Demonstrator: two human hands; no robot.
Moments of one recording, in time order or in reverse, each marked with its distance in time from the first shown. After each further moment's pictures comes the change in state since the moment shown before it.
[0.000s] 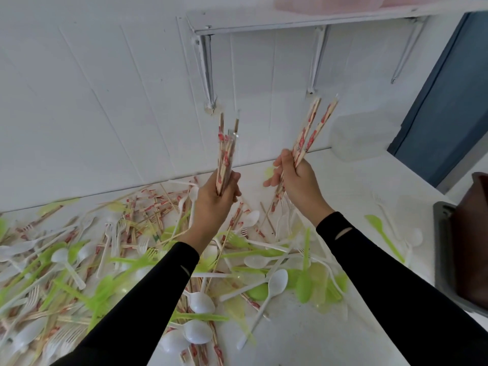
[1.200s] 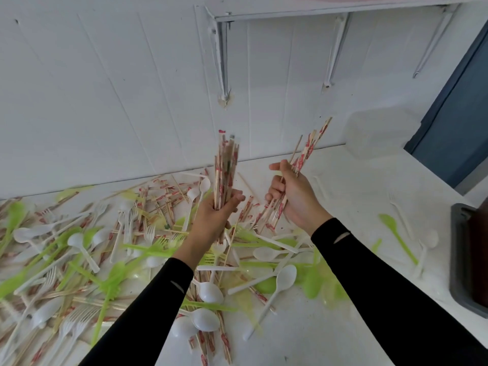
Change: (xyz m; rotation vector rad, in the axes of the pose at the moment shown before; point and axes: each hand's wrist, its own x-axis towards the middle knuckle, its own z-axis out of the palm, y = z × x) left_hand -0.034 -0.012 -0.026 -0.097 -0.060 -0.313; right_hand -0.018 0.011 0.027 0.674 -0.148 0.401
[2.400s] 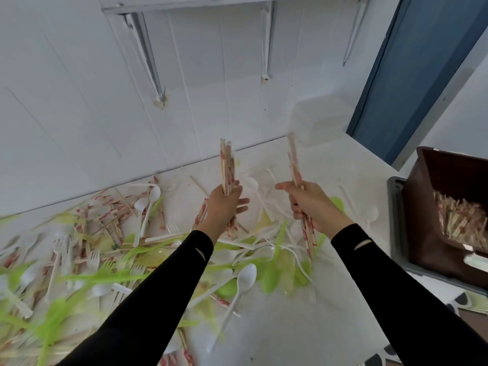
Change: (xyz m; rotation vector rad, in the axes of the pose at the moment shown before) left_hand 0.052 -0.018 0.126 -0.161 -0.144 -0.264; right_hand -0.038 -0.046 -0.116 -0.570 0.316 0.072
